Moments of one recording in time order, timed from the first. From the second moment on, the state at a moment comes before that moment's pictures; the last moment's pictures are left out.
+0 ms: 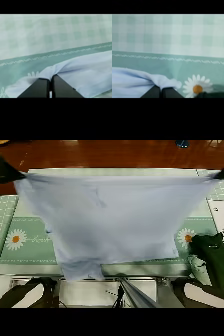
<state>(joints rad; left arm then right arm) 0.12 -1.11 1.61 1.14 -1.56 -1.48 -0.19 -1.34 1.87 -1.31 1.75 1.49</state>
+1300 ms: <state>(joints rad) 0.08 -1.66 1.57 1.18 -1.51 -1.41 -0.08 -1.75 1.87 -1.41 1.64 1.48</state>
